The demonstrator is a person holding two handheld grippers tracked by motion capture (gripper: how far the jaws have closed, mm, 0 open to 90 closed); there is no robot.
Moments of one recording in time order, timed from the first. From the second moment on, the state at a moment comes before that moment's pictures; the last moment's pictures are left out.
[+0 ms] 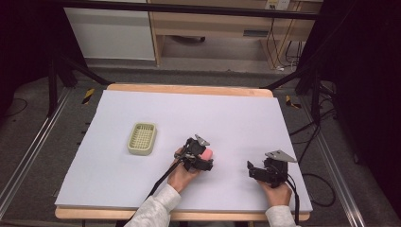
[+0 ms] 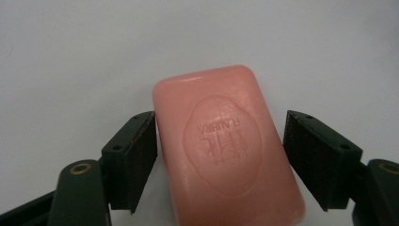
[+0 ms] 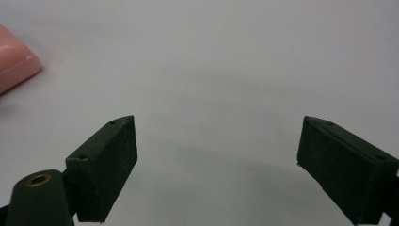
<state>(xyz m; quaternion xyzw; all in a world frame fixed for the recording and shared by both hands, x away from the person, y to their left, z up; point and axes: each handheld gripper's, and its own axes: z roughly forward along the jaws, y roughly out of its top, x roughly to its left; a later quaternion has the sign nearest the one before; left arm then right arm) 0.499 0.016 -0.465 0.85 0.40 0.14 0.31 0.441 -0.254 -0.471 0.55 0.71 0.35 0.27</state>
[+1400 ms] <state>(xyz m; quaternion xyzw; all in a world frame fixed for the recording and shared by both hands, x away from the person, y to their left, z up) 0.503 0.016 -0.466 0.86 0.41 0.12 0.29 0.441 -0.254 -0.470 0.56 0.71 0.35 0.27</state>
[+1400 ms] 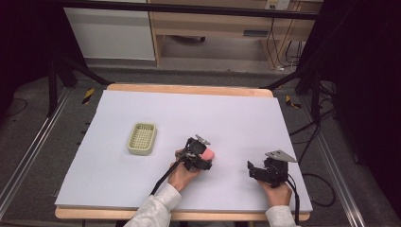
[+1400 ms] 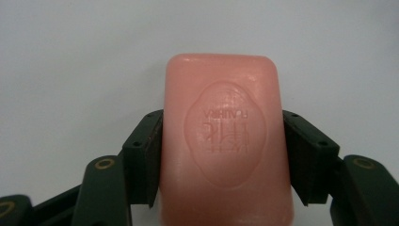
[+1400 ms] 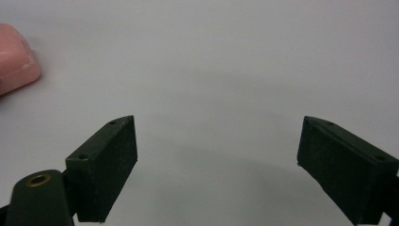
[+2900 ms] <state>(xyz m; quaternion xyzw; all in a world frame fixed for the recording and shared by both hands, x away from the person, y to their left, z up) 0.483 0.106 -0.419 0.84 0.42 0.14 0.32 0.441 -0.256 -0.471 0.56 0.70 0.35 0.27</state>
